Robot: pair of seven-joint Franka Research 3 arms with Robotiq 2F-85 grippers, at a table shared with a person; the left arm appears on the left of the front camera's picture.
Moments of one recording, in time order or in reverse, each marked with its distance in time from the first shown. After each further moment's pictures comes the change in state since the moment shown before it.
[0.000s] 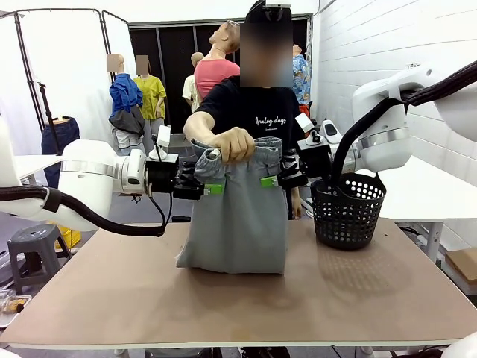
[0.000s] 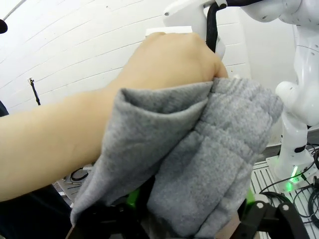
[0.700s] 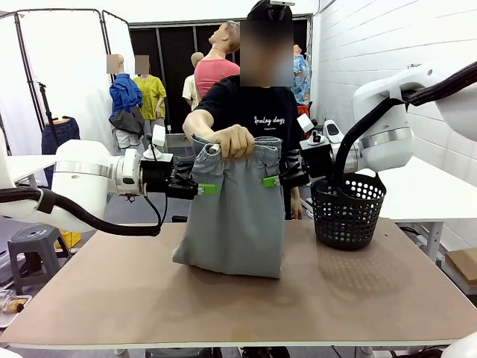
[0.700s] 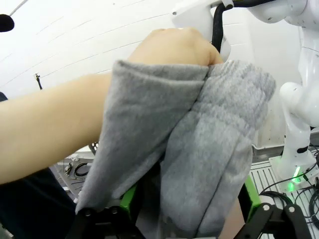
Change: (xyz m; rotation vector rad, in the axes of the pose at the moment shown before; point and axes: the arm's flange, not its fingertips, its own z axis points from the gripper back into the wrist) left arm 0.000 -0.002 0.014 0.039 0.010 0.015; right arm -0.003 -0.004 0.008 -0.059 0.036 -0.028
